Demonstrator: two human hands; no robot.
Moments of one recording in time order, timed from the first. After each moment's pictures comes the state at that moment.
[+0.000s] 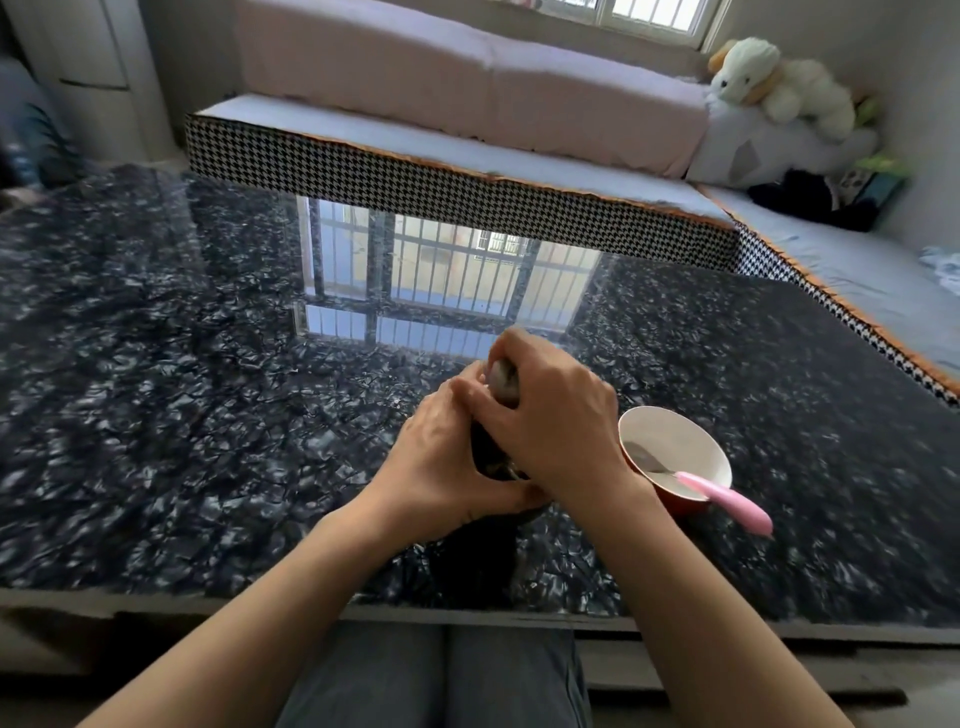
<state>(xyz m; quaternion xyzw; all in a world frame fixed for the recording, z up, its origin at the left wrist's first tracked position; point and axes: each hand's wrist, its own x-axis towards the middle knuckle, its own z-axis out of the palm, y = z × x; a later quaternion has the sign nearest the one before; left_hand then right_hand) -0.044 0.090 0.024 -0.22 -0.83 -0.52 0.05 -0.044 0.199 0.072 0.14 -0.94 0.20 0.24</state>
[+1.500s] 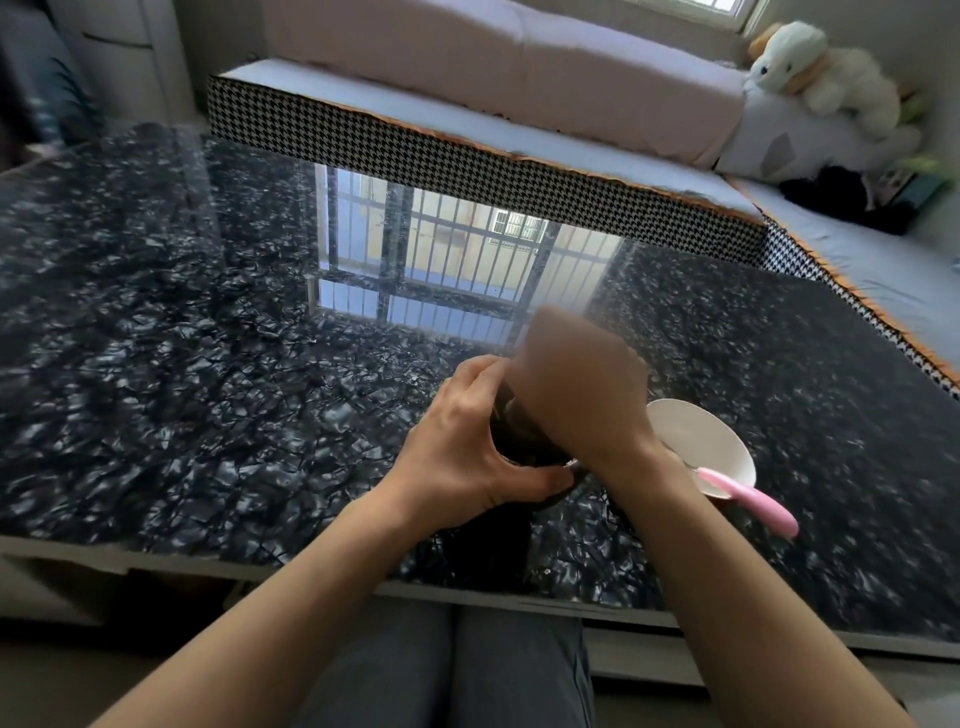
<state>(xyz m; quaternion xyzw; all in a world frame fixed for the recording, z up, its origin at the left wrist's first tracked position) -0.036 0.088 0.017 -0.18 -0.84 -0.50 0.04 -0.059 0.203 0.063 0.17 -0.91 0.20 0.31</state>
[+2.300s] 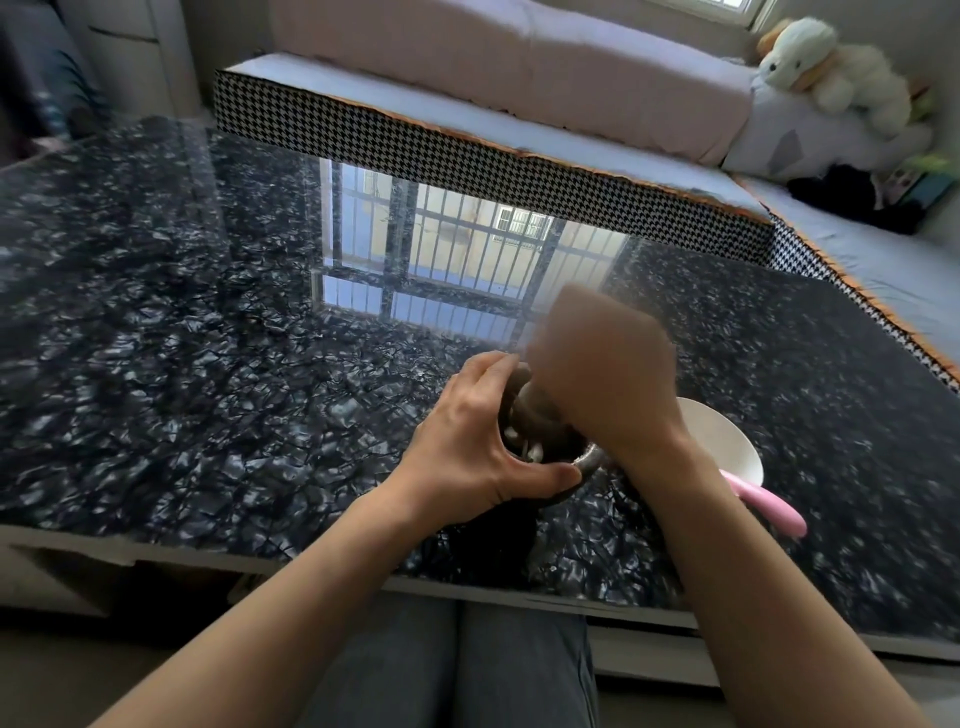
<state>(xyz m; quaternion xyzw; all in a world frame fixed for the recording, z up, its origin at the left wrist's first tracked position) -0.037 0.088 0.016 -0.18 -0.85 -0.49 0.04 -0.058 0.210 0.078 0.17 -0.90 0.24 0.32</state>
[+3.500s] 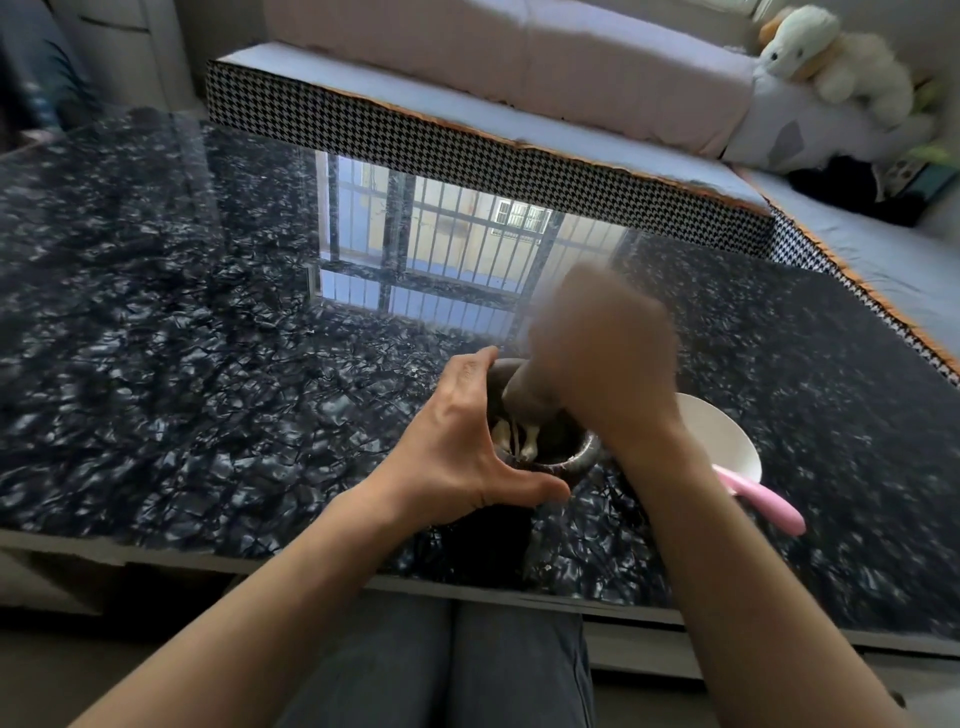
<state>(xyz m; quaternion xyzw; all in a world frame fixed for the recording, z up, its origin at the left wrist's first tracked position) -0.037 0.084 0.015 -0.18 -0.86 -0.49 0.04 -0.063 0.207 0.077 0.16 -0.88 0.27 0.35</state>
